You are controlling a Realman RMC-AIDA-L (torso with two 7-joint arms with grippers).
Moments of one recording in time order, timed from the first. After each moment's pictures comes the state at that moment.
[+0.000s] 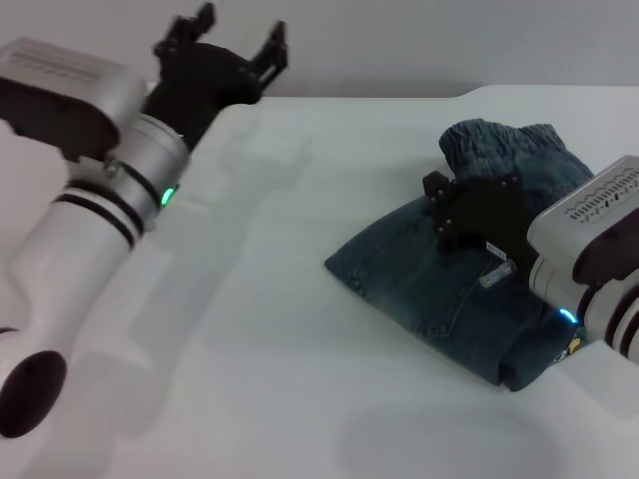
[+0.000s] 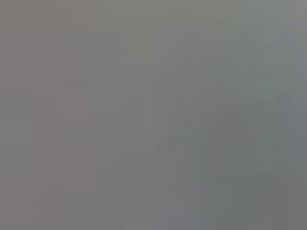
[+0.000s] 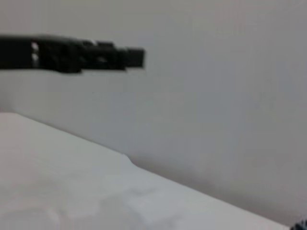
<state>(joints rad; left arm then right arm) -0.37 -2.07 -1.11 -0.90 2.62 0.57 0.08 0.12 2.07 1.19 1.12 -0.66 0.31 -2.37</state>
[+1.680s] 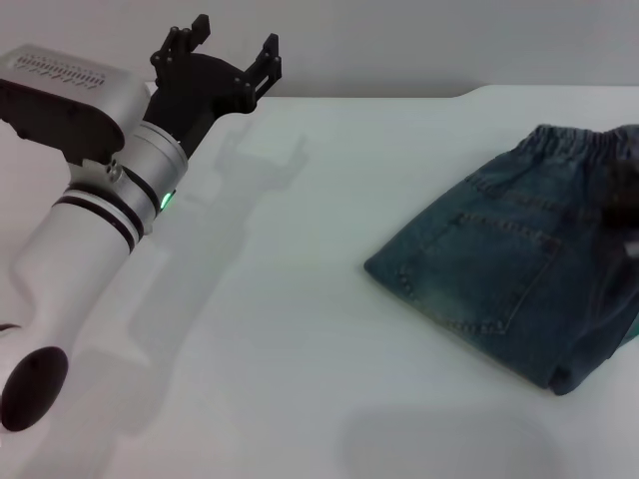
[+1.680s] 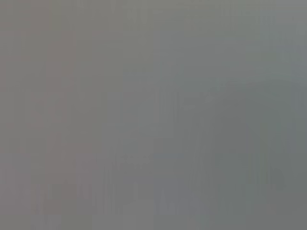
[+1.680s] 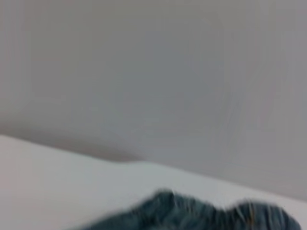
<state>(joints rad) -0.41 -2.07 -1.10 -0.83 2.61 0.57 0.08 -0.02 2.08 1.32 1.33 -0.70 -0.12 -2.38</state>
